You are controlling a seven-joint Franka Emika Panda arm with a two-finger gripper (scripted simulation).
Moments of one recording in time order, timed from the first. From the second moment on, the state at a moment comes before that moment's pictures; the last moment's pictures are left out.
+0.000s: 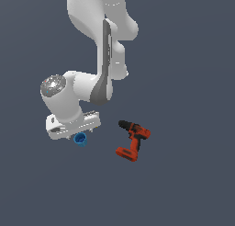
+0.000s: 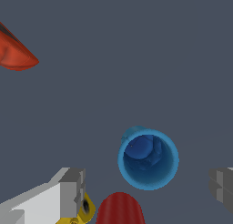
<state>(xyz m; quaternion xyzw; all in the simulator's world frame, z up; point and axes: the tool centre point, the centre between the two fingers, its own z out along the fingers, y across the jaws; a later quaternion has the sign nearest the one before) 0.055 -0.170 0.111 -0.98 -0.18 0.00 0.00</state>
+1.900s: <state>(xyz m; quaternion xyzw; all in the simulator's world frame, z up) 0.054 -0.183 0.041 -0.98 -0.20 0.00 0.00</state>
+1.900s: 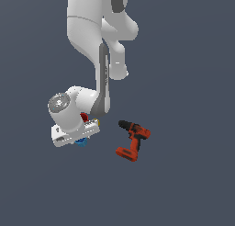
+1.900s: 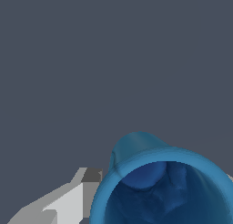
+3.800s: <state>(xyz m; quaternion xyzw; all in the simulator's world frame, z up) 0.065 -0.225 0.350 -0.98 -0.20 0.00 0.00</state>
